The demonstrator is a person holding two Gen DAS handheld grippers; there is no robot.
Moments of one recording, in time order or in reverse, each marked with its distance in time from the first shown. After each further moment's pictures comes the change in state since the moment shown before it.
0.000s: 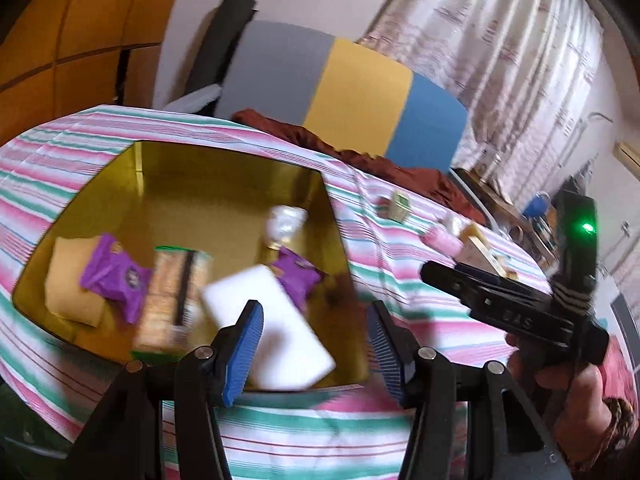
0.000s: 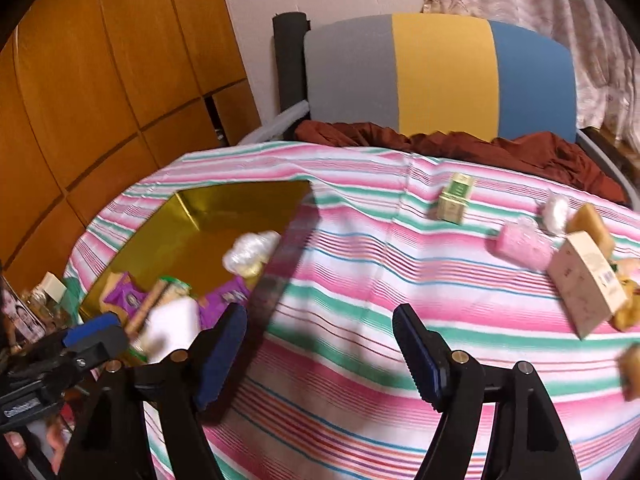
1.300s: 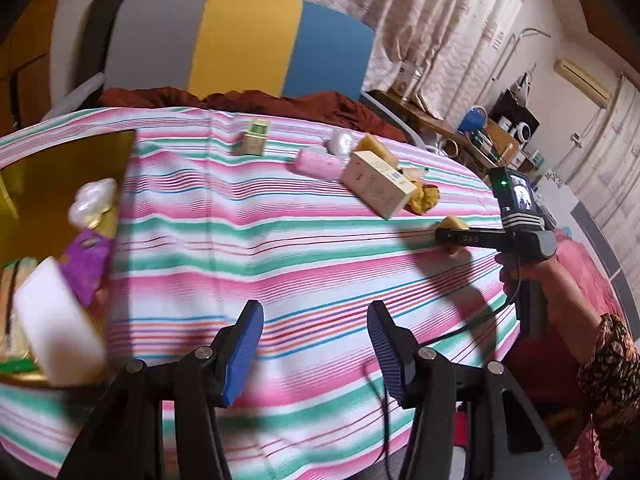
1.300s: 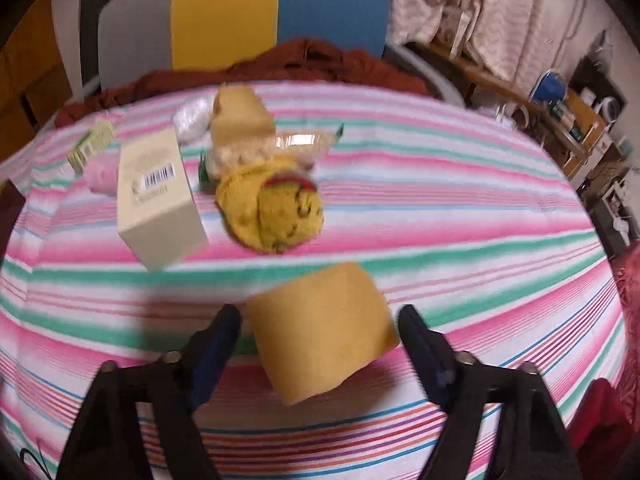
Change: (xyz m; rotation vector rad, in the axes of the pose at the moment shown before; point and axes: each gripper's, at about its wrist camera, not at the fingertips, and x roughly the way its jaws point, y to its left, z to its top) left arm 0.055 -0.139 -0.017 0.227 0.213 -0.184; right arm -0.054 -0.293 -0.055 0.225 0.247 -0.513
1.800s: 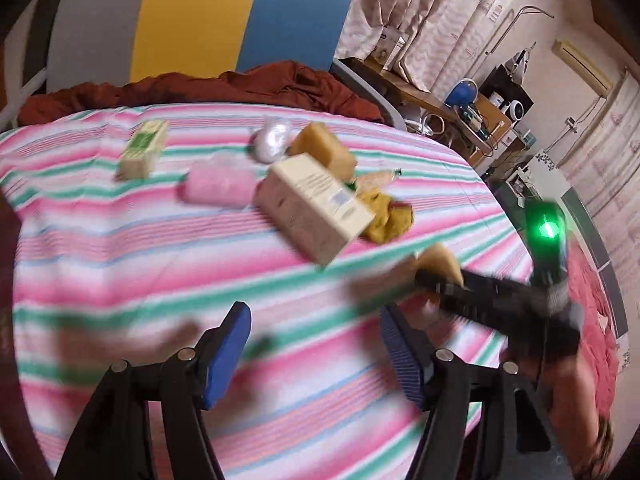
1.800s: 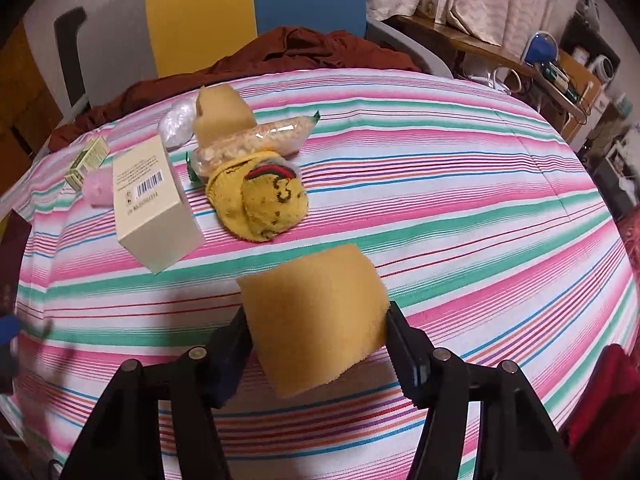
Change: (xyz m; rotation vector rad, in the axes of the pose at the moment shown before) left arm 0.121 -0.081 0.096 0.013 0.128 -0.055; right arm -0.010 -0.020 0.000 0.118 0.034 0.046
